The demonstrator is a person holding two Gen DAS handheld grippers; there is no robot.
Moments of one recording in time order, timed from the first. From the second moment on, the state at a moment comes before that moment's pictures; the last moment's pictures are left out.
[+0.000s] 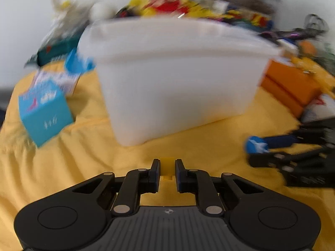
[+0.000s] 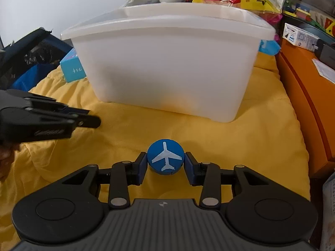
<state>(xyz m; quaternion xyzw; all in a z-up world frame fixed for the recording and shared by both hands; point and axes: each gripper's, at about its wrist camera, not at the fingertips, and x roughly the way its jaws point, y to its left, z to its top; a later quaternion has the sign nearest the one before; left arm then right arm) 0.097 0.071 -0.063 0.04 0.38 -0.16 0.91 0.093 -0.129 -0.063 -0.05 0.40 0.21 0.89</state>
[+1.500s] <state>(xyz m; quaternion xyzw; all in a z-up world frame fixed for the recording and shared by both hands) 0.156 0.032 0.073 0.11 0.27 -0.05 0.95 0.181 -0.108 0.066 -0.08 0.31 0.20 0.92</state>
